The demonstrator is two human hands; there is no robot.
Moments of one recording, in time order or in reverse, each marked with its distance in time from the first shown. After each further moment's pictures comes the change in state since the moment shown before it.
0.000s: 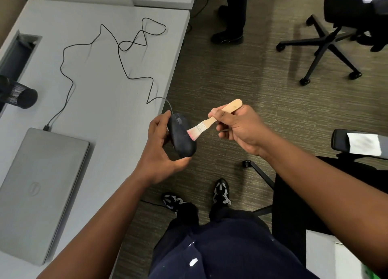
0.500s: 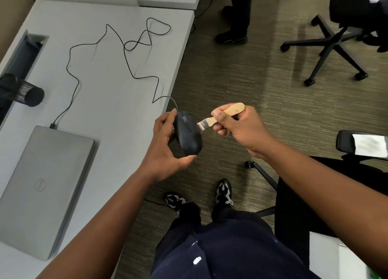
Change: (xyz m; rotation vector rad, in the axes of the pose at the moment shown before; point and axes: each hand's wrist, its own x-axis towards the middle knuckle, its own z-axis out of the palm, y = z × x) left_hand 0.000 0.004 -0.001 -0.045 -0.036 0.015; right_hand -0.001 0.010 0.005 -0.162 0.051 -0.172
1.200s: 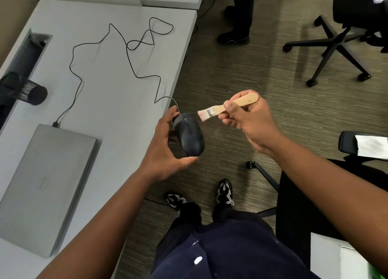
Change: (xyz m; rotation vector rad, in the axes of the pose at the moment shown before) left_hand -0.004 -0.001 -0.004 0.046 0.034 0.036; right_hand -0.002 -0.015 -0.007 0.208 0.065 -0.055
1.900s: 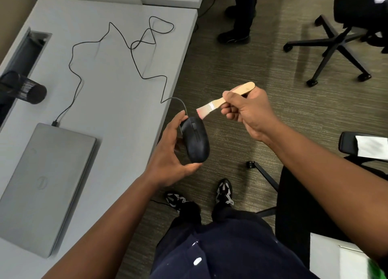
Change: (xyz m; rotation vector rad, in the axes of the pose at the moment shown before) left_hand -0.008 0.005 0.013 0.010 -0.023 0.043; right_hand 0.026 -0.010 0.004 -0.095 0.064 0.102
